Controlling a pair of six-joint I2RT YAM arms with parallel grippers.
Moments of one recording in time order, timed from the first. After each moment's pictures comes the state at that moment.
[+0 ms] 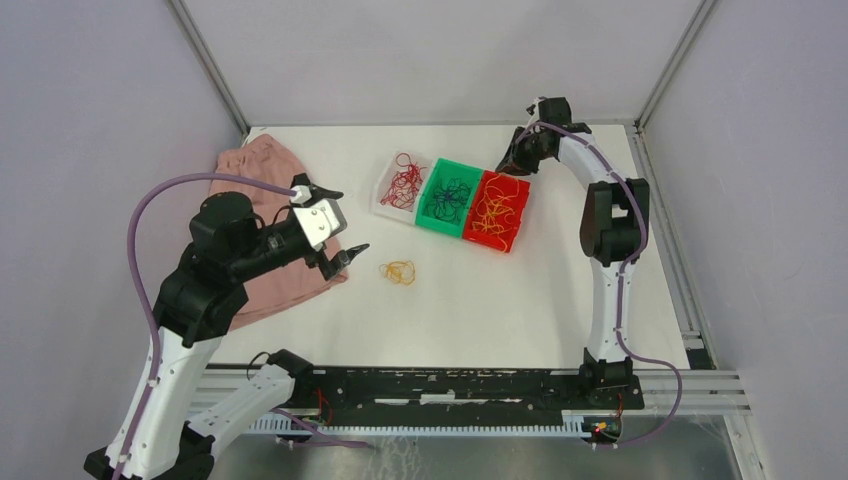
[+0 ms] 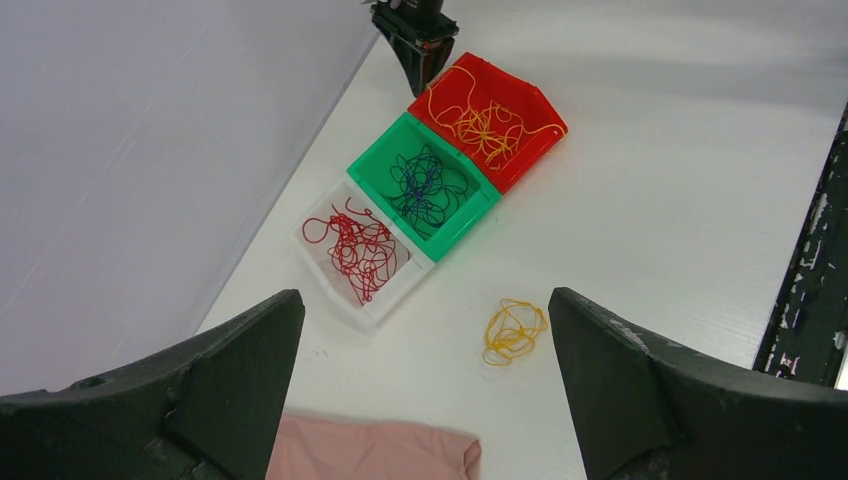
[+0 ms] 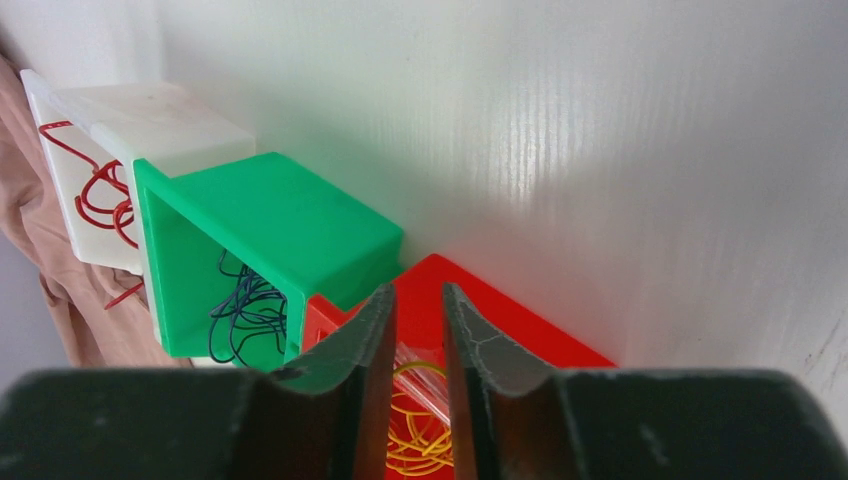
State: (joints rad) left arm -0.45 0.81 1.32 -0.78 0.47 0.56; right arm 0.11 2.31 1.97 -0.62 -0.44 0.44
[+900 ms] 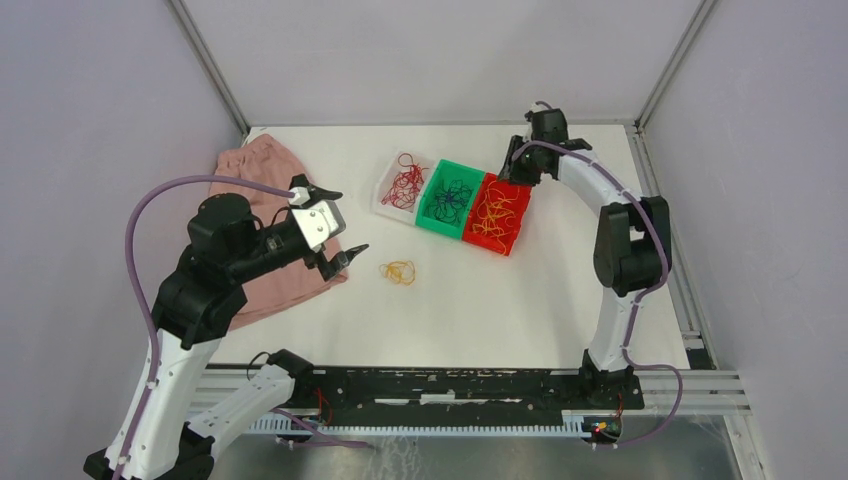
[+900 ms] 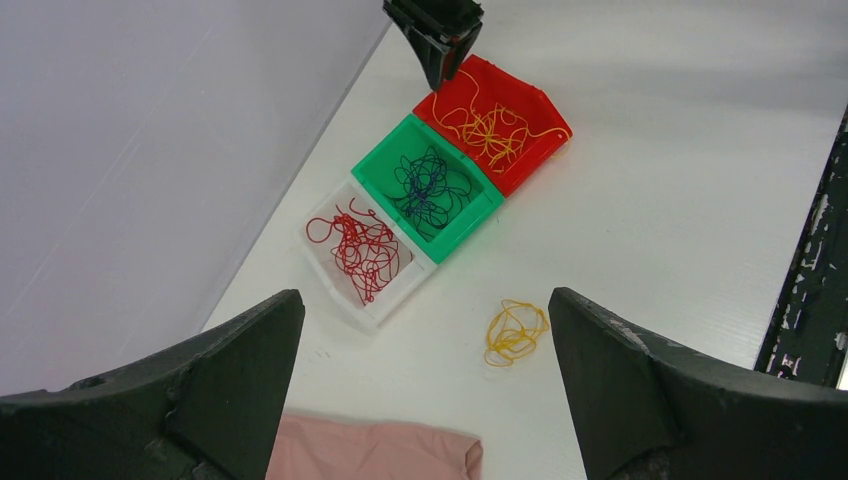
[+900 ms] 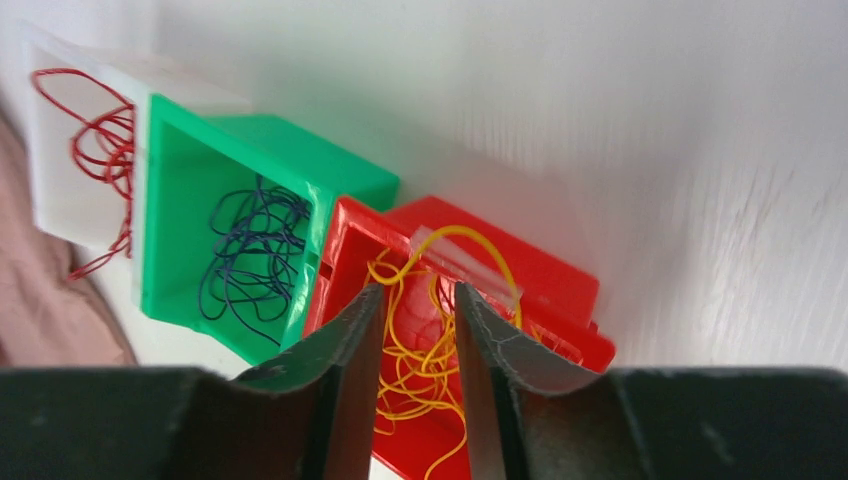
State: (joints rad) left arm -0.45 0.80 1.32 -0.78 0.47 0.56; right arm 0.17 2.01 1.64 -0.48 -0.25 0.42
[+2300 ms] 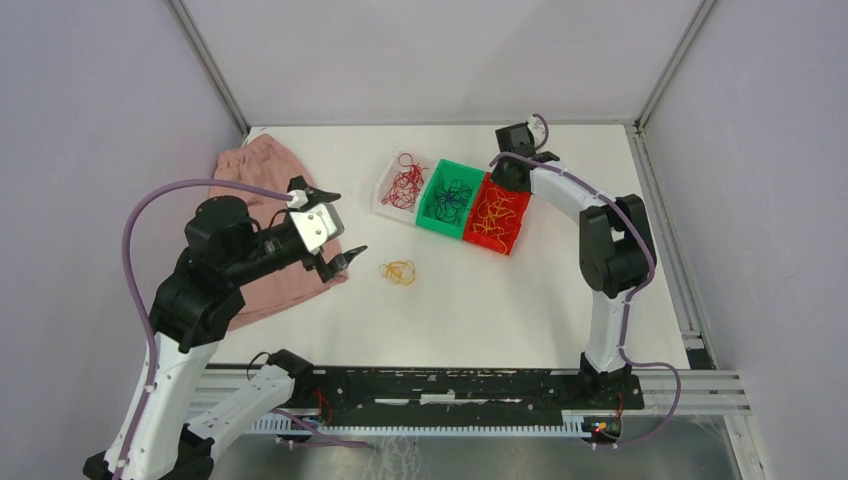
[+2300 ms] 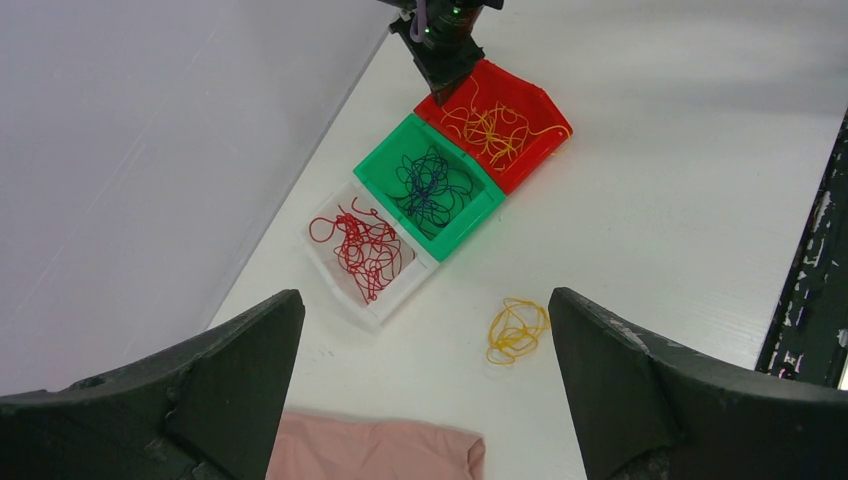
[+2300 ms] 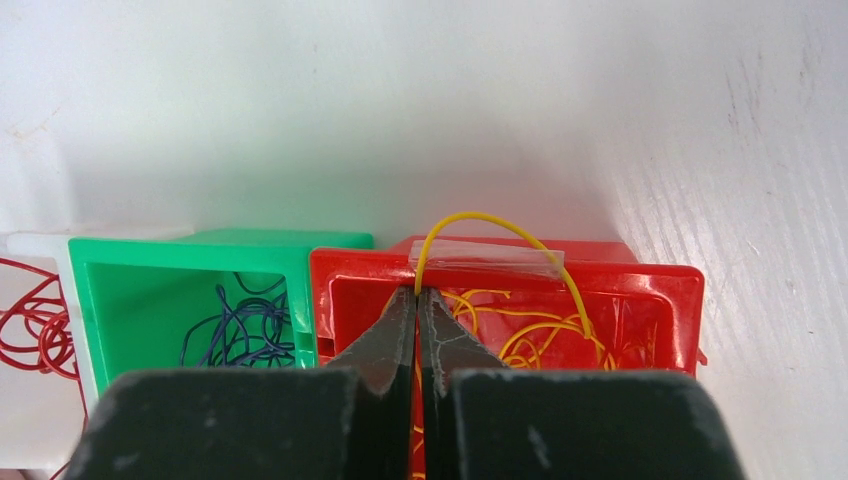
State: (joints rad) left arm -0.45 0.79 1.32 -0.78 0.47 0.57; right arm 0.34 2.01 1.54 -0.38 0.27 0.77
